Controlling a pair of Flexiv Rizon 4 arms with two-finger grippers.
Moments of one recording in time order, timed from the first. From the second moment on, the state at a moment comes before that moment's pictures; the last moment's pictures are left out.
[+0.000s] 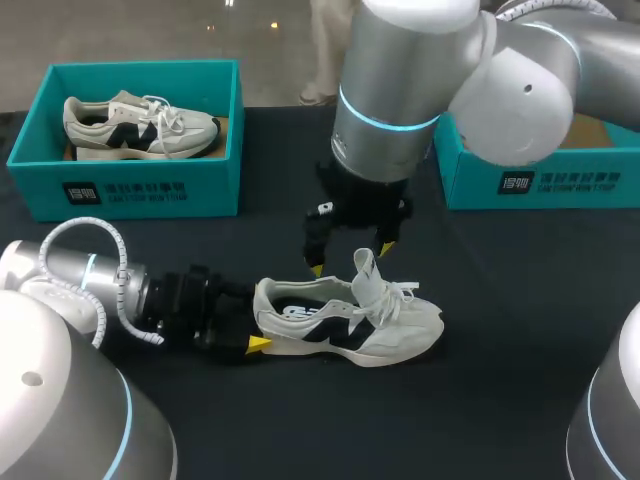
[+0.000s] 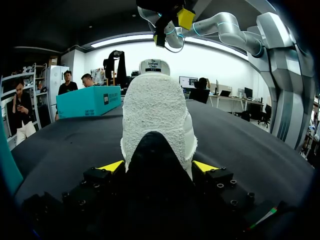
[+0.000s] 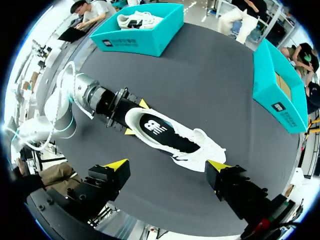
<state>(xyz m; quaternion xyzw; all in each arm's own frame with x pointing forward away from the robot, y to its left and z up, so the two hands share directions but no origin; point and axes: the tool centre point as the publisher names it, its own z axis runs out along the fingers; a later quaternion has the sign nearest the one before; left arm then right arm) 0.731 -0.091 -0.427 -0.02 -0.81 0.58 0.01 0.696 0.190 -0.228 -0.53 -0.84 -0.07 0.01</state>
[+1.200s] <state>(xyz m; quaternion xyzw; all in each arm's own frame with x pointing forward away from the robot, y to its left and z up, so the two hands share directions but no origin) 0.731 -0.091 -0.427 -0.02 -0.81 0.58 0.01 0.697 0.196 -0.240 0.04 -1.00 -0.04 0.02</state>
